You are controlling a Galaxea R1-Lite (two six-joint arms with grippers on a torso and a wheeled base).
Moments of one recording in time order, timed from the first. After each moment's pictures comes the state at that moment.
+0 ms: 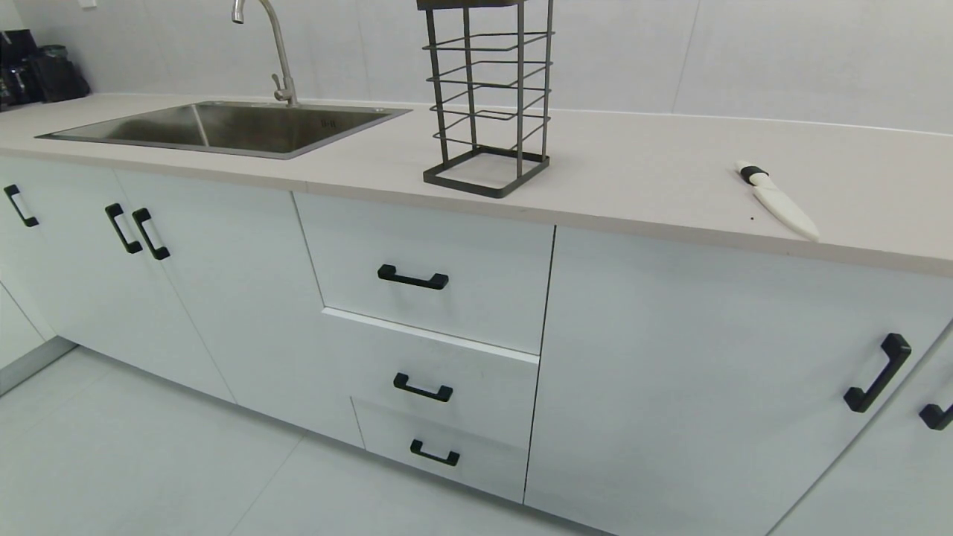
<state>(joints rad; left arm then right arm) 0.00 0.01 0.00 0.00 -0.14 0.10 0.00 0.01 0.00 0.01 -0.05 0.01</state>
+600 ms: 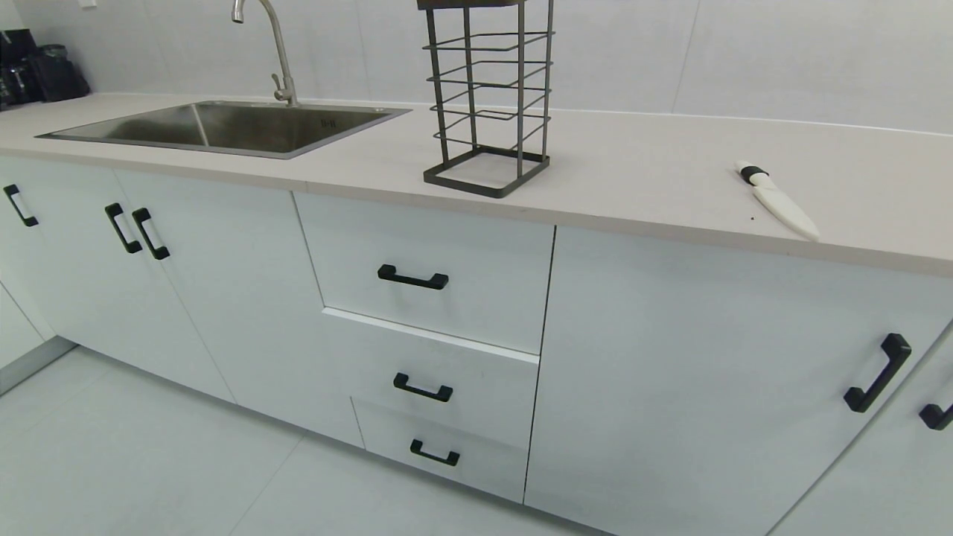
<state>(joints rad) 0.00 0.00 0.00 0.00 -0.10 0.03 0.00 0.01 0.00 0.01 -0.05 0.01</state>
